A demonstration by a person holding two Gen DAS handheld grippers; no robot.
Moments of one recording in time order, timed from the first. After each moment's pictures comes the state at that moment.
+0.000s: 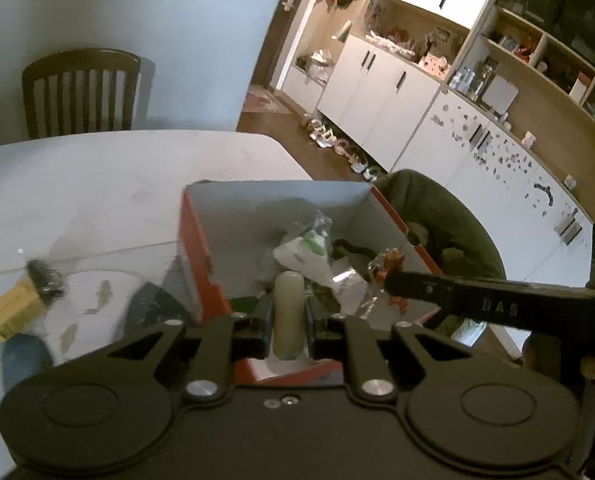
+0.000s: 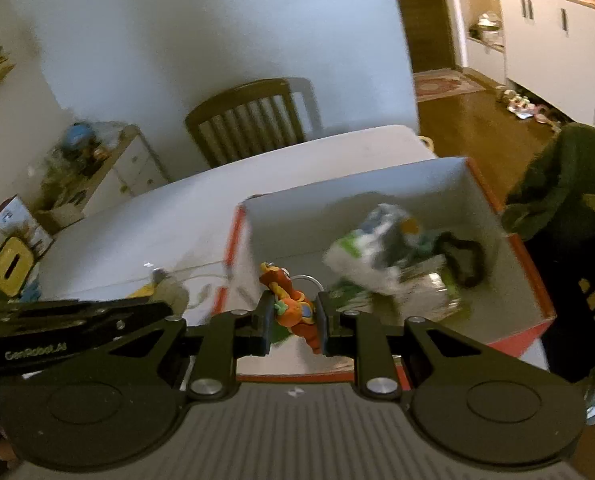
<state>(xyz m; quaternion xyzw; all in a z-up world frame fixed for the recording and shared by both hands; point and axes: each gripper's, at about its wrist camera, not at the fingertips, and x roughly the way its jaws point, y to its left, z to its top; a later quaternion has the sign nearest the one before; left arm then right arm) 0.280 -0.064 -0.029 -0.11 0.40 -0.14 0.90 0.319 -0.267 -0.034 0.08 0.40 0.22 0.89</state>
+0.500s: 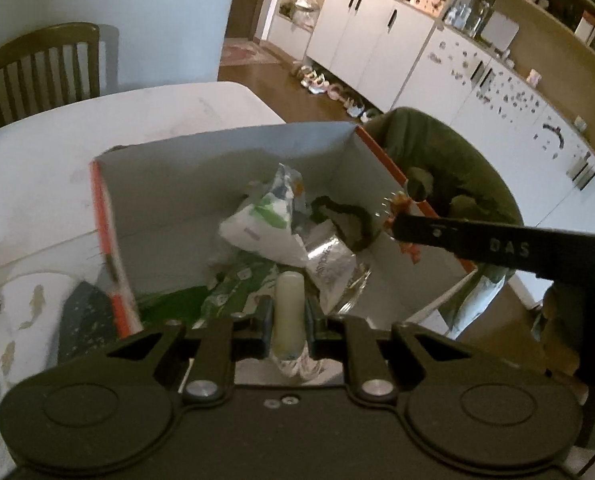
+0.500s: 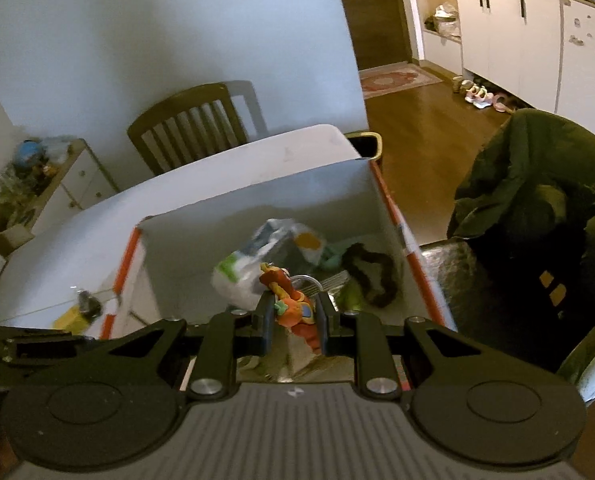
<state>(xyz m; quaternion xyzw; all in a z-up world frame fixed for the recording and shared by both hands) 0.341 -0.135 -0.077 -0.05 0.46 -0.15 0.87 0.378 -0.322 -0.065 0.08 0.41 0.17 0.89</state>
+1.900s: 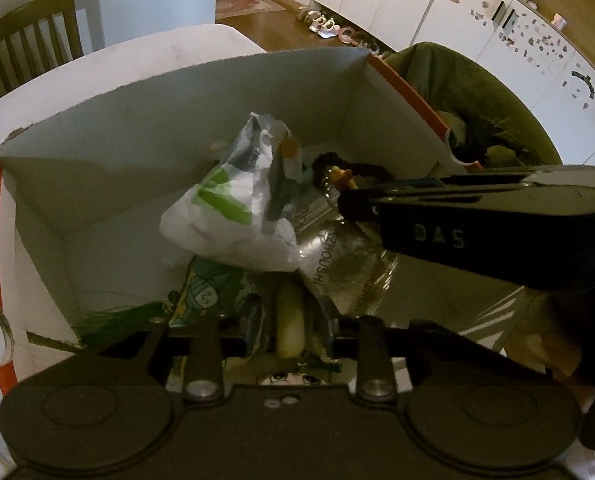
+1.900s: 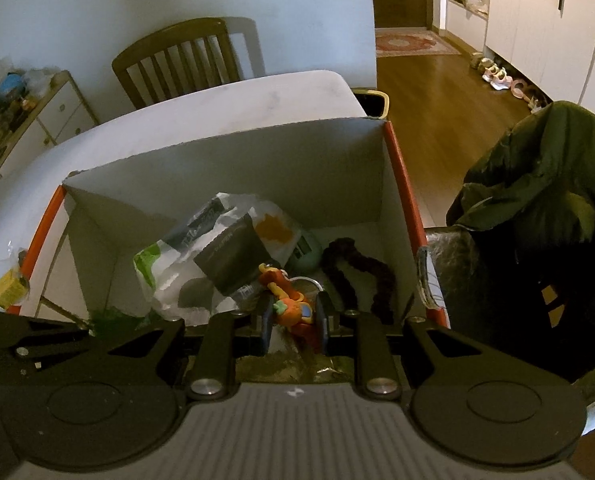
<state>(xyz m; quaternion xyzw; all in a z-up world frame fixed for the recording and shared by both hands) 0.395 -0.181 -0.128 -0.01 0.53 -0.13 0.84 0.449 -0.302 -0.119 0.00 0.47 0.19 0.86</state>
